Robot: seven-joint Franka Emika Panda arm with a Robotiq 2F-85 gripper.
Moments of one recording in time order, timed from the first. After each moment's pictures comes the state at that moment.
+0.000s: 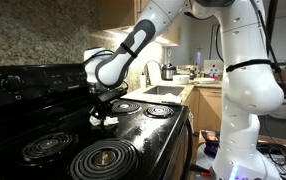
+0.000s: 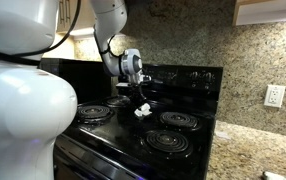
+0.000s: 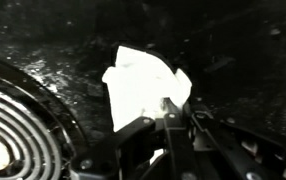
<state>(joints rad) 0.14 0.17 0.05 -2.19 -0.25 2.44 0.59</state>
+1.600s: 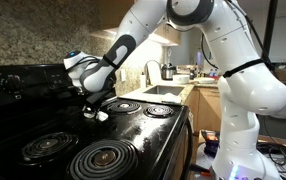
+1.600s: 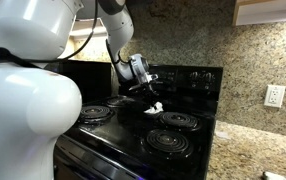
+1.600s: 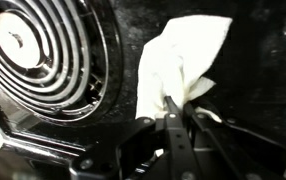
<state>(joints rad) 0.29 0.42 -0.14 -1.85 -0.50 2.29 0.62</state>
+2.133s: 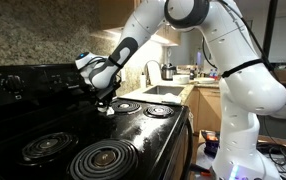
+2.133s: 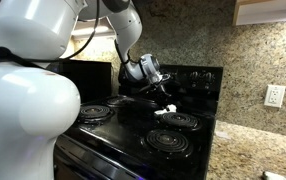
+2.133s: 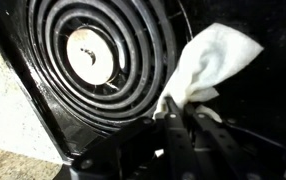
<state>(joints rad) 0.23 0.42 -0.20 -1.84 -0.52 2.23 0.67</state>
